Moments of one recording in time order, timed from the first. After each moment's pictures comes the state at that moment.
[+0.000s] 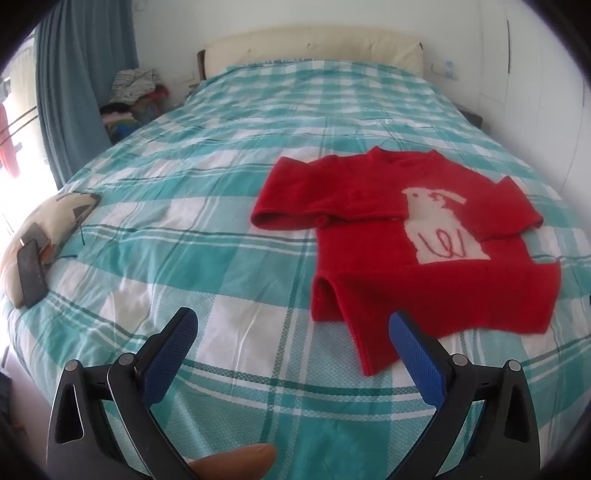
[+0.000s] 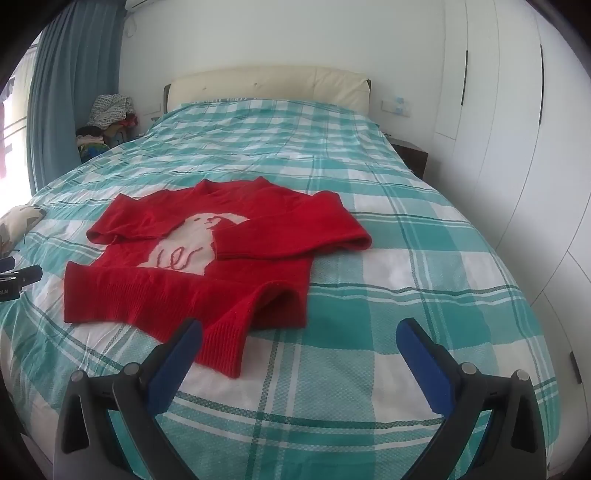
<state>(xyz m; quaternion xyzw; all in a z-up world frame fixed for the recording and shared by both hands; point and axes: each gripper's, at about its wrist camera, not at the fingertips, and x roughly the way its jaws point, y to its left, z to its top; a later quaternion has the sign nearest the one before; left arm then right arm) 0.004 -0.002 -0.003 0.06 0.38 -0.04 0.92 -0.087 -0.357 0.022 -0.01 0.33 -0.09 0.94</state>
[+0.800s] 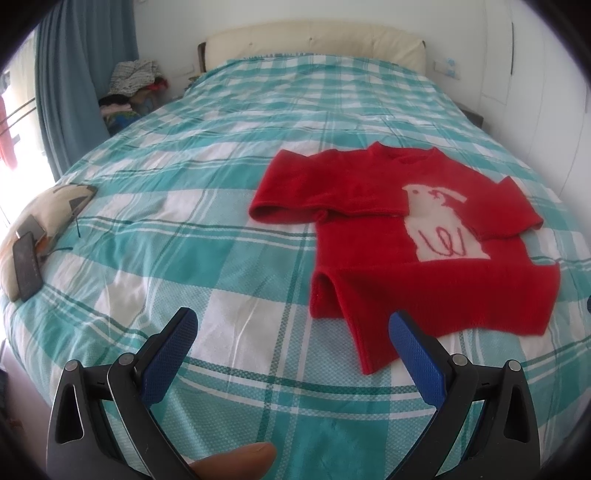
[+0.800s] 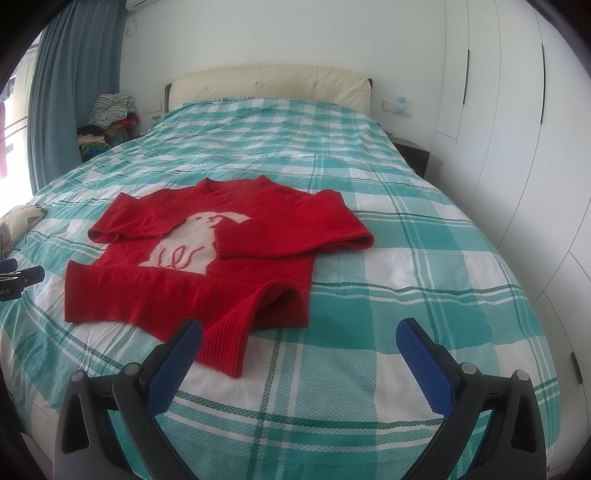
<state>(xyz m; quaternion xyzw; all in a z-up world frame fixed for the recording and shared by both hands) 0.007 0.001 -0.005 0.04 0.40 -0.04 0.92 -0.087 -0.353 0.019 -0.01 0.33 -0.08 0.94</state>
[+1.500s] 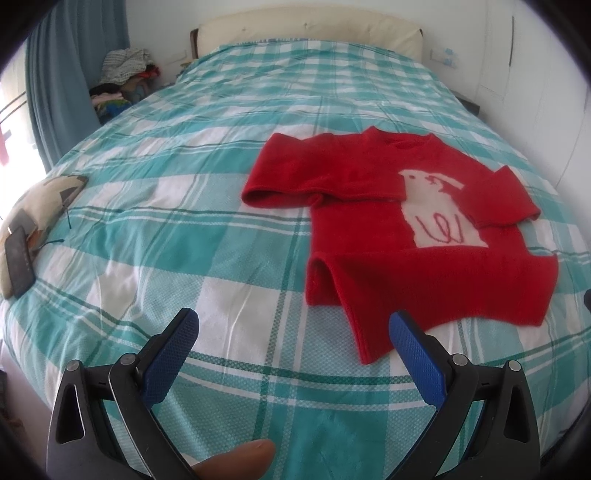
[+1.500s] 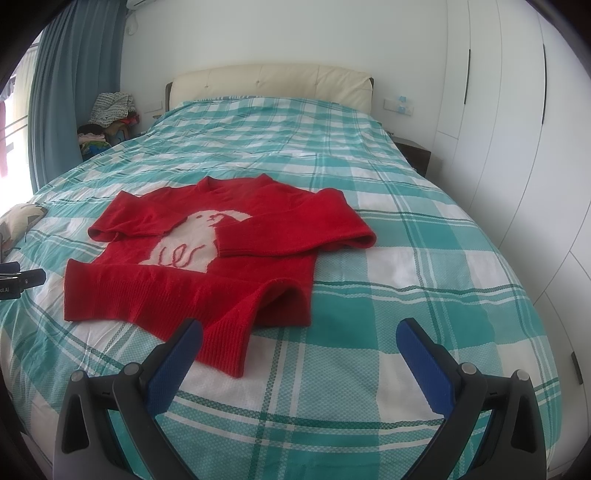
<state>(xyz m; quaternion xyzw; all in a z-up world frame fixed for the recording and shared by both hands) 0.013 0.002 -0.011 0.04 0.43 -0.06 0.90 -0.086 -0.351 0.017 -0.01 0.33 -0.08 0.94</state>
